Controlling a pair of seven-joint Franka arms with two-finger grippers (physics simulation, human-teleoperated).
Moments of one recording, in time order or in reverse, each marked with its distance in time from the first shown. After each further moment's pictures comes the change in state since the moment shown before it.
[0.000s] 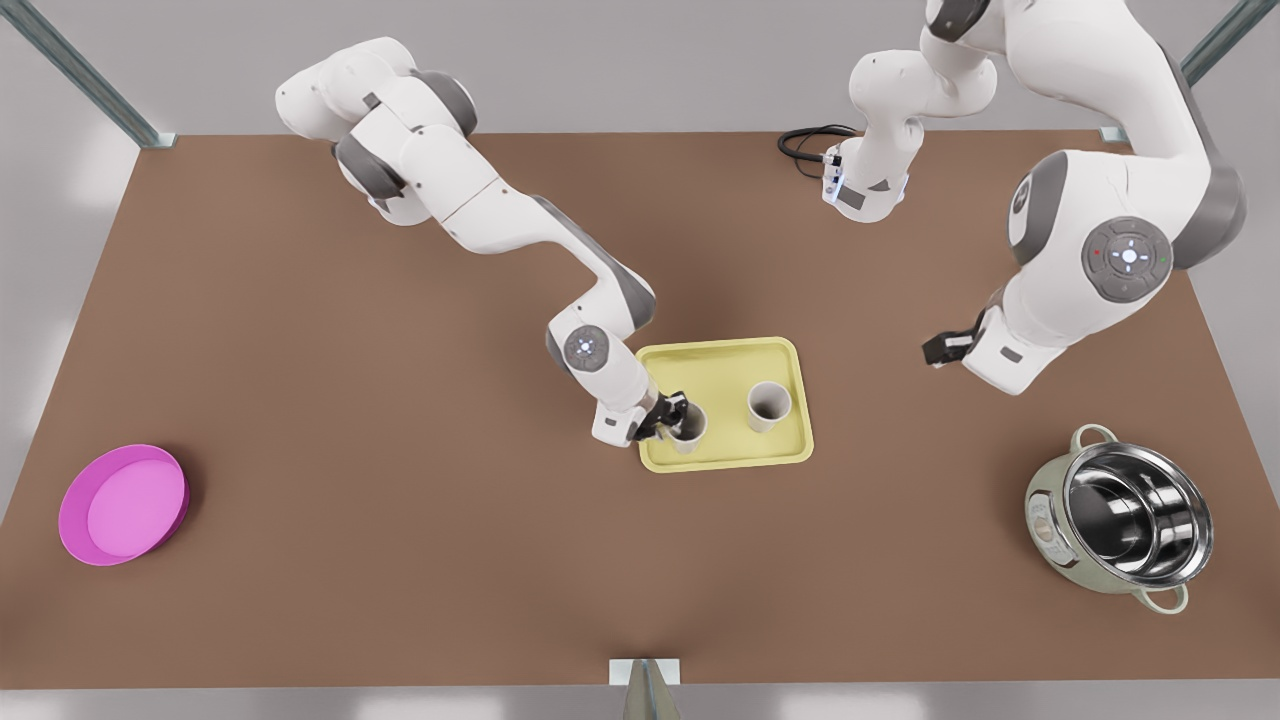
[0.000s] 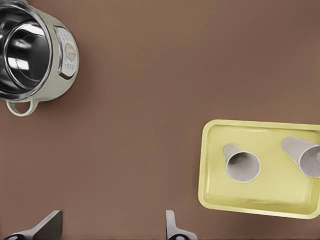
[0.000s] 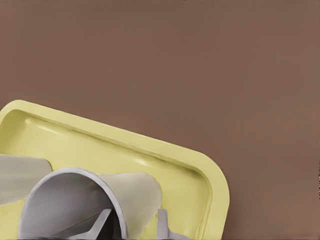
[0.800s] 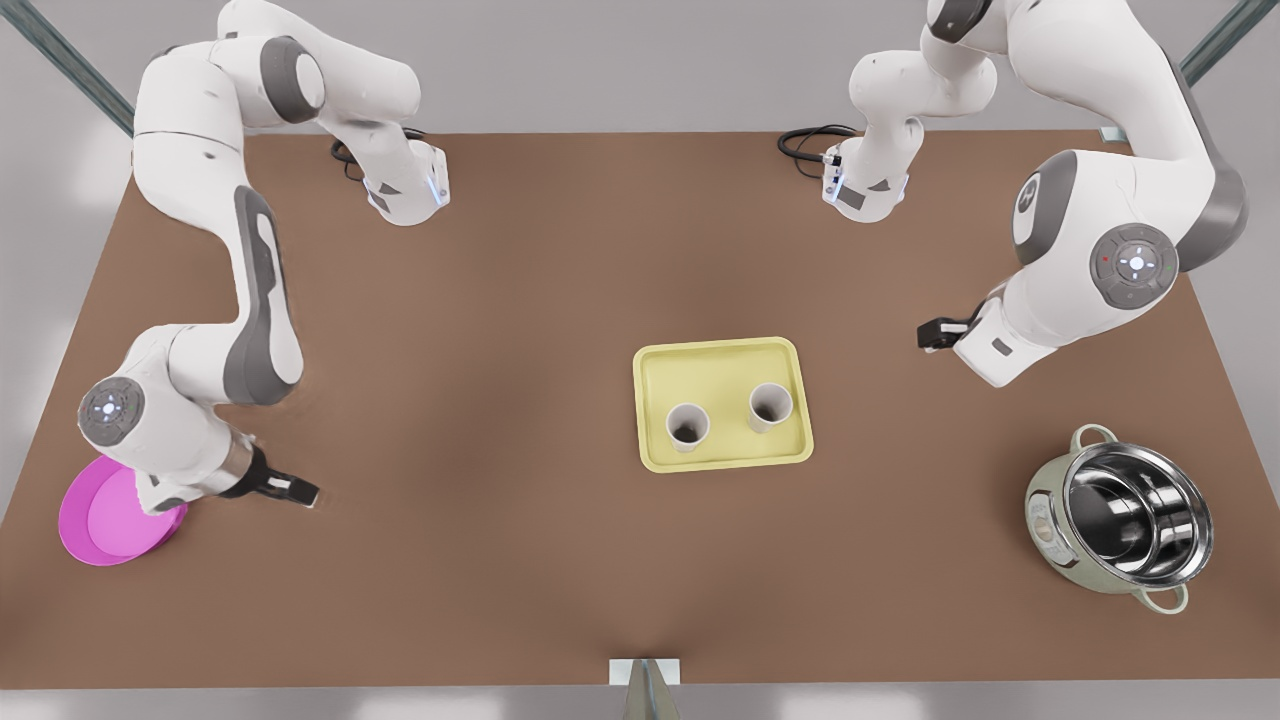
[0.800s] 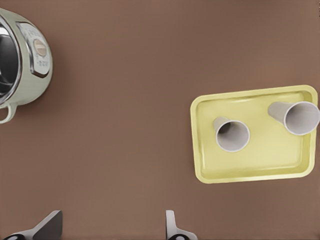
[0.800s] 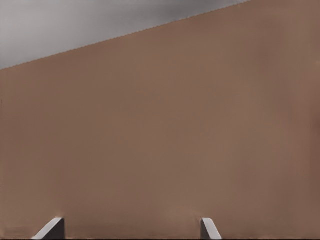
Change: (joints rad) left arm 0.010 0.000 -0.001 0.002 -0.051 -0.048 0.147; right arm -0.754 -0.439 -0.035 -0.053 -0.201 -0.616 -0.025
